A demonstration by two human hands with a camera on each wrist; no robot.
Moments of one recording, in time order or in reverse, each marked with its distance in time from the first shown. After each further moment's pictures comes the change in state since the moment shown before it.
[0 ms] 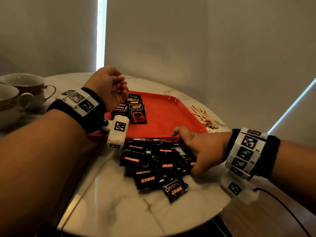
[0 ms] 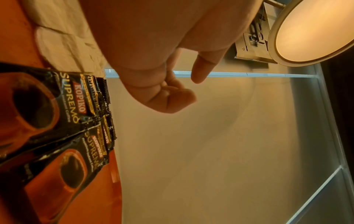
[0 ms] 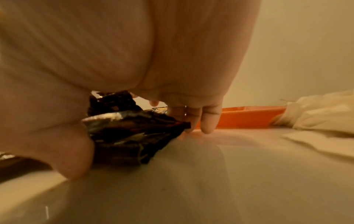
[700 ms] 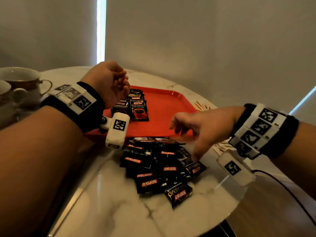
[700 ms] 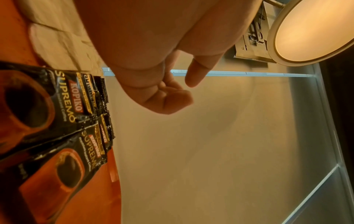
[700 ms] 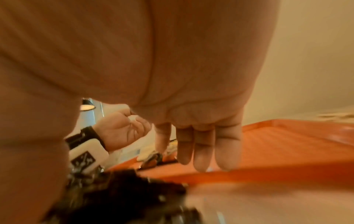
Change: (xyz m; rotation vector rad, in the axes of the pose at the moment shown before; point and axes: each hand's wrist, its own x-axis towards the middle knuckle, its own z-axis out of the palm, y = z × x) left_hand 0.001 0.002 0.001 0.025 0.016 -0.029; right_hand 0.007 -0.020 -0.048 0.024 -0.087 -0.022
